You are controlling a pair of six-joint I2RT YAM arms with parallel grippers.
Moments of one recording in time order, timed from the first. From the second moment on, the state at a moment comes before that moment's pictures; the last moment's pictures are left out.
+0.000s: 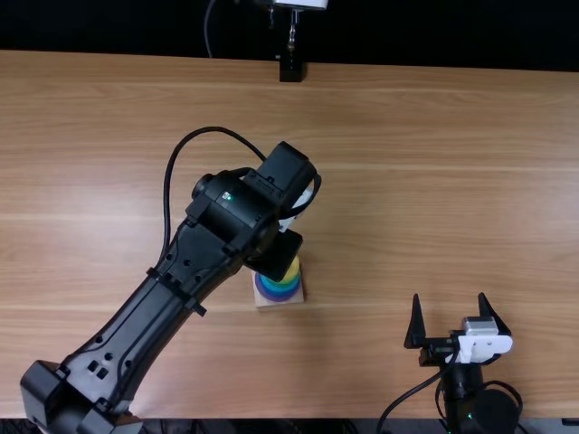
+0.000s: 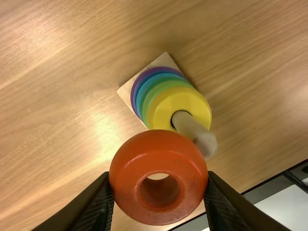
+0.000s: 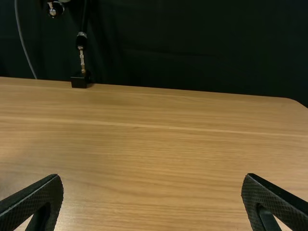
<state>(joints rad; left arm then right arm) -0.64 1.83 1.89 -1.39 0.03 -0.17 0.08 0.01 0.02 -0.06 0.06 -0.10</state>
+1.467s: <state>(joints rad) -0.68 1.82 1.93 -1.39 0.03 -0.25 0.08 0.01 0.02 -0.06 0.06 -0.10</state>
